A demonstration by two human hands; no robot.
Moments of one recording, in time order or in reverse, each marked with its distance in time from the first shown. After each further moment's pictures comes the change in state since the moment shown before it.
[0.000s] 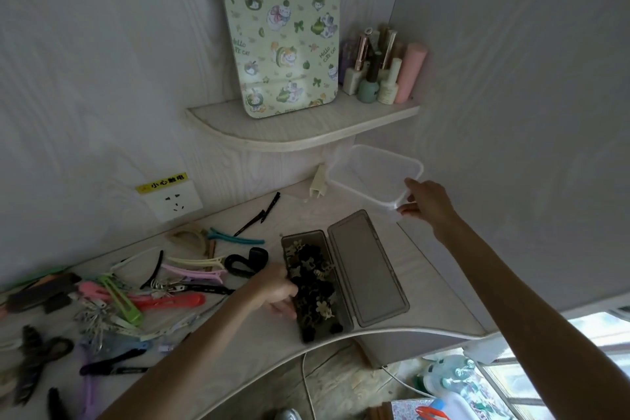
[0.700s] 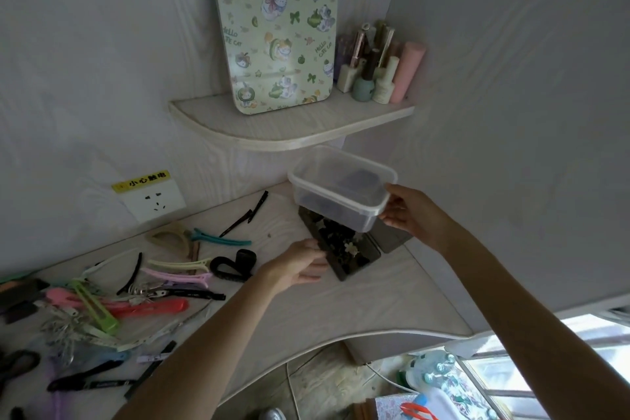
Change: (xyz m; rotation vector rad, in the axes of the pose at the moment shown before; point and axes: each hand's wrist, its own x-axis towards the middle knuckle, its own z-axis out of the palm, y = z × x) left_hand 0.024 0.053 0.017 -0.459 -0.068 0.166; right_hand -0.024 -0.012 0.008 0.180 -0.244 0.169
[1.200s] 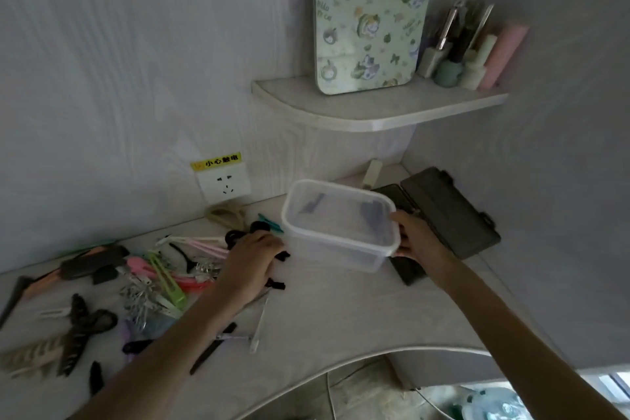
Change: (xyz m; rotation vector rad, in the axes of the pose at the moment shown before) left_hand -0.042 -0.081 -0.147 1.271 0.630 0.669; right_hand 0.003 0.057 0.099 -0.129 -0.037 0.039
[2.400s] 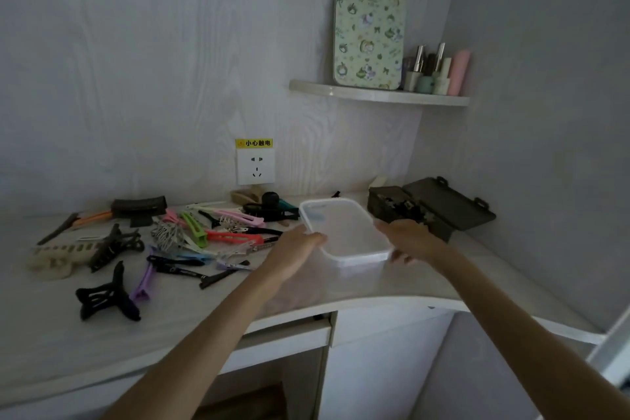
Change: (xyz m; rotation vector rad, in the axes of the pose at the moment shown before) left_hand -0.084 0.086 0.039 -0.922 0.120 -0.386; right_hand -0.029 0.119 0.002 -0.635 0.015 -0.510
